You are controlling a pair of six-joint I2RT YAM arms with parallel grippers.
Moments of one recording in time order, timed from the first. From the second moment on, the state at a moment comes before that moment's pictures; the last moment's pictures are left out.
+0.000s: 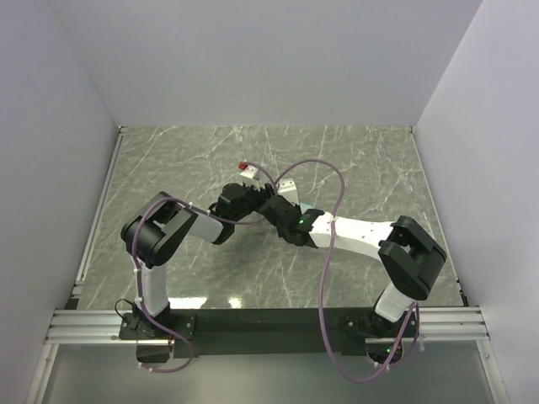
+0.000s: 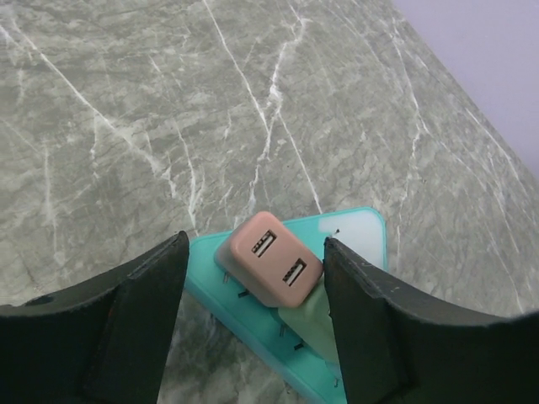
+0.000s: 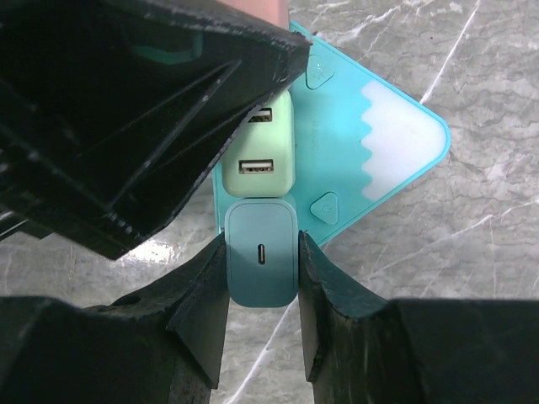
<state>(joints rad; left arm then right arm) -0.63 1.93 0.79 0.99 0.19 -0.45 0.91 1.65 0.99 -0.35 0.56 0.51</state>
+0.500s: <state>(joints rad) -0.63 1.69 0.71 0.88 0.07 -0.43 0.87 1.59 0.97 -0.36 0.51 0.51</state>
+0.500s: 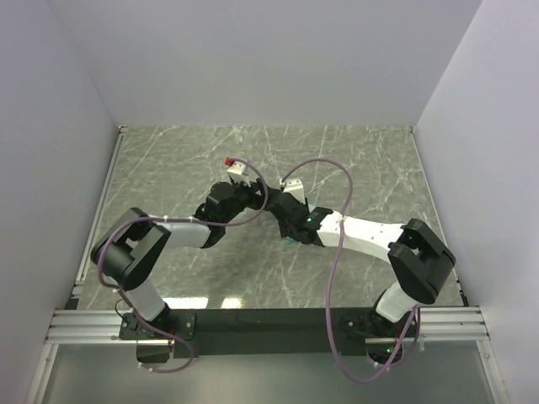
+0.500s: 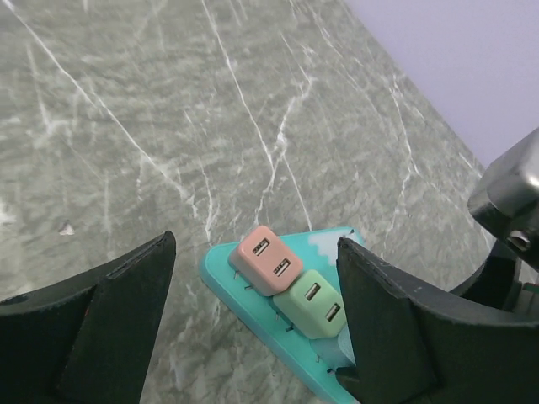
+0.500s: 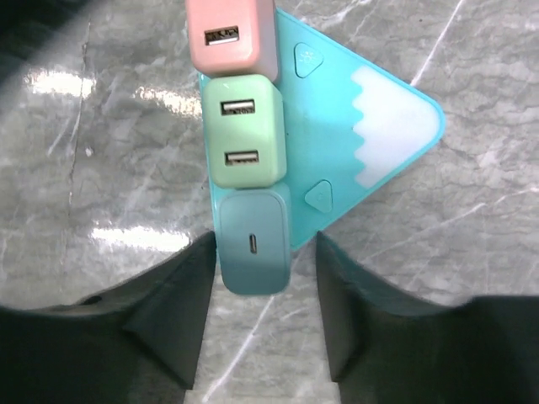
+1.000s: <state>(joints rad) -0.51 1.30 0.58 0.60 -0.23 -0.46 0.85 1.30 0.85 -0.29 0.51 0.46</state>
